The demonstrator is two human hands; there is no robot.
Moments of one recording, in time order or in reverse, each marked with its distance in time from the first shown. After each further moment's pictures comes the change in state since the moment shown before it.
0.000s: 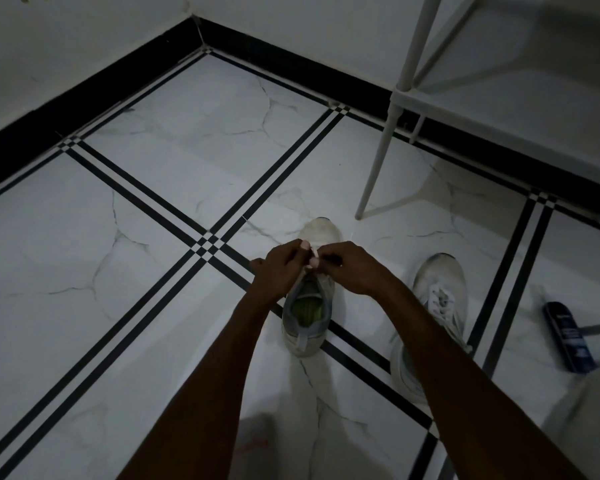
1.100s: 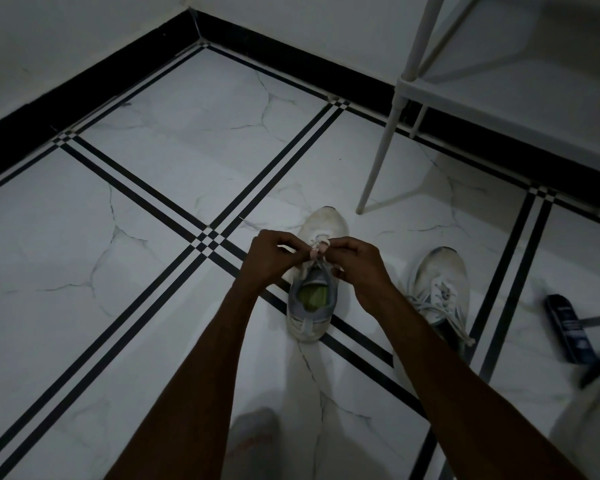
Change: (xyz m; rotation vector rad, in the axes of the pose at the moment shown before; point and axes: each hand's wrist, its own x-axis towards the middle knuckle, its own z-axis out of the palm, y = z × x) left_hand -0.001 0.014 -0.027 -0.012 -0.005 0.003; right_hand -0.006 0.007 0.026 0.851 0.358 0.280
